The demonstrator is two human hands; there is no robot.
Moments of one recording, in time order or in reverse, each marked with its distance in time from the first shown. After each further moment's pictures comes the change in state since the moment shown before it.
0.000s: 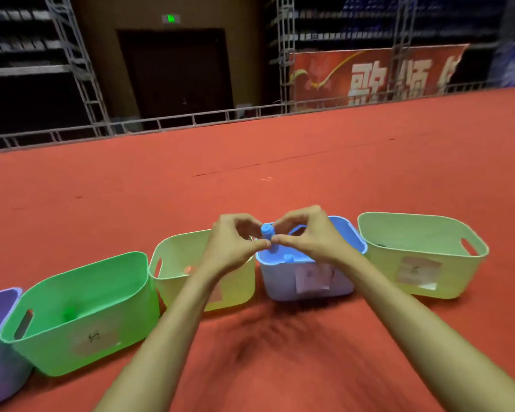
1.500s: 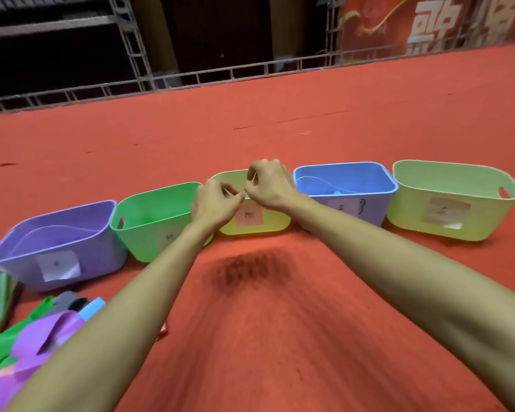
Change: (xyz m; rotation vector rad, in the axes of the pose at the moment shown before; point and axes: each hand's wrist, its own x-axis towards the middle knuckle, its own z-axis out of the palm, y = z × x) left_hand -0.103 -0.022 -0.068 0.473 0.307 -0.257; right_hand -0.004 -0.091 0.125 -0.450 -0.035 0.048
